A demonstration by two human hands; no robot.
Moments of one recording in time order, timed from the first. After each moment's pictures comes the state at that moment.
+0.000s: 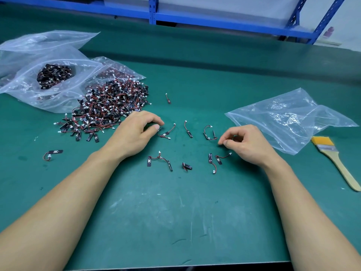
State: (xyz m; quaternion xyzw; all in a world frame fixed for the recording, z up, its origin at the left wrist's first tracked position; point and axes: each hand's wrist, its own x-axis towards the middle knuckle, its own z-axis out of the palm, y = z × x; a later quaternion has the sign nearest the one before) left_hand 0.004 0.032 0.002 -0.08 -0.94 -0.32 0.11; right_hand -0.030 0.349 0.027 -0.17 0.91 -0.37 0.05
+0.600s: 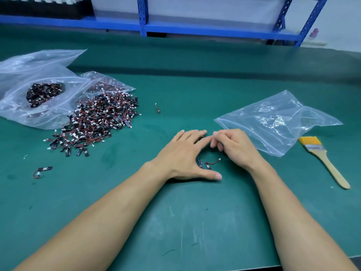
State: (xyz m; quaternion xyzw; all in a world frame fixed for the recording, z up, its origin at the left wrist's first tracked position) left_hand -0.003 0.158 0.001 -0.25 -0.95 -0.18 0.02; right_hand -0.038 0.347 0.020 -0.13 0.88 -0.46 0.03
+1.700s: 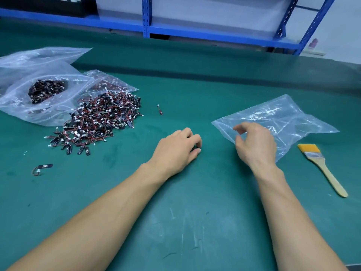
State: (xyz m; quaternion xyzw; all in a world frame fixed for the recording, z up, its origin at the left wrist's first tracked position) left_hand -0.007 0.144 0.006 -0.17 -0.96 -0.19 0.12; right_hand -0.045 0.362 0.029 0.01 0.97 -0.18 -0.18
